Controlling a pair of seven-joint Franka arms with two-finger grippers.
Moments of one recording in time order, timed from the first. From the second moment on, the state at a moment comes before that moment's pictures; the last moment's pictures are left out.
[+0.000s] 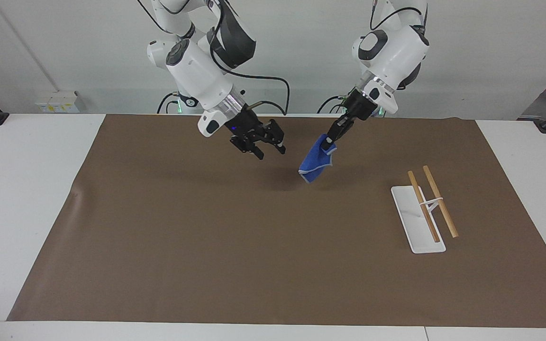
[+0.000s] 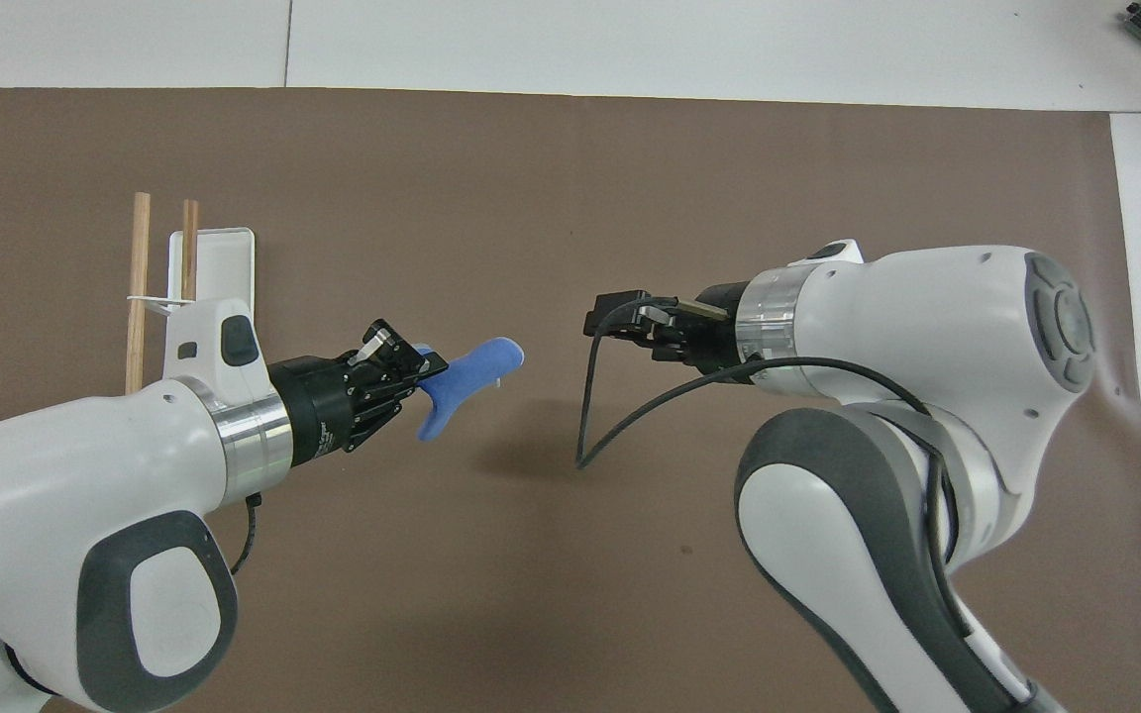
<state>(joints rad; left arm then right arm) -0.36 -0.24 -0.09 -2.26 -0.72 2.52 -0.79 0.27 0.02 0.09 -1.91 0.52 2.18 0.34</state>
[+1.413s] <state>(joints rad) 0.25 -0.10 -0.08 -2.16 -0.72 2.52 -0.47 0.01 -0.02 0.08 -1.65 -0.02 1.73 0.28</state>
